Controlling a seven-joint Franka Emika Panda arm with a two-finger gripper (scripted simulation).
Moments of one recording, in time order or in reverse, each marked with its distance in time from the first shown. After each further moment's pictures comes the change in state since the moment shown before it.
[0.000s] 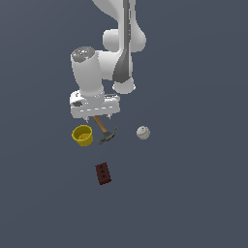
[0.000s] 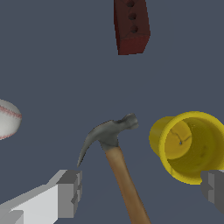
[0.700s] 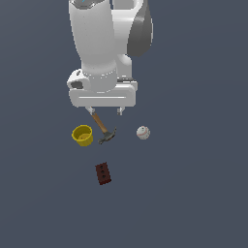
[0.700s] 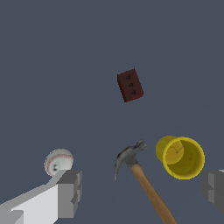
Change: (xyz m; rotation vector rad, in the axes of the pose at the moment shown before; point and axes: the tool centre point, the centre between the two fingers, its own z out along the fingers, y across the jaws) arm 0.087 -0.041 -0.119 0.005 0.022 0.197
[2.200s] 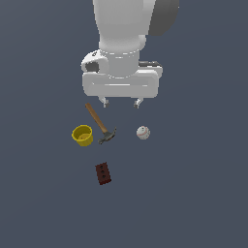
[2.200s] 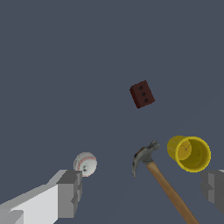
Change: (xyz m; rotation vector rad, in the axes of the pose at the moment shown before) arm 0.018 -0.055 -0.051 0.000 0.013 0.056
